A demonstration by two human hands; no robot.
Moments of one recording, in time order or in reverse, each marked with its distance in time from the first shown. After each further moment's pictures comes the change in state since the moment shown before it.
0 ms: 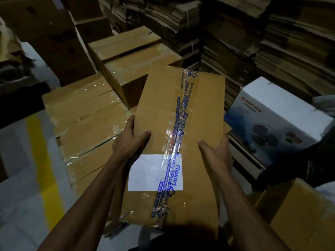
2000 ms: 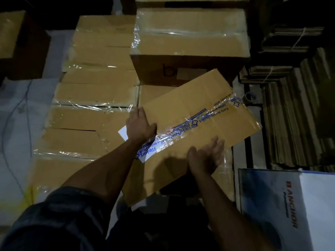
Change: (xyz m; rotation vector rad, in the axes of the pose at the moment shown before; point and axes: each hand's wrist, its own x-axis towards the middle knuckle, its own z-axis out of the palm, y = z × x) left_hand 0.302 0.047 0.227 0.380 0.317 -0.508; right_hand 0.424 -0.046 0.129 -0.682 -0.410 -0.323
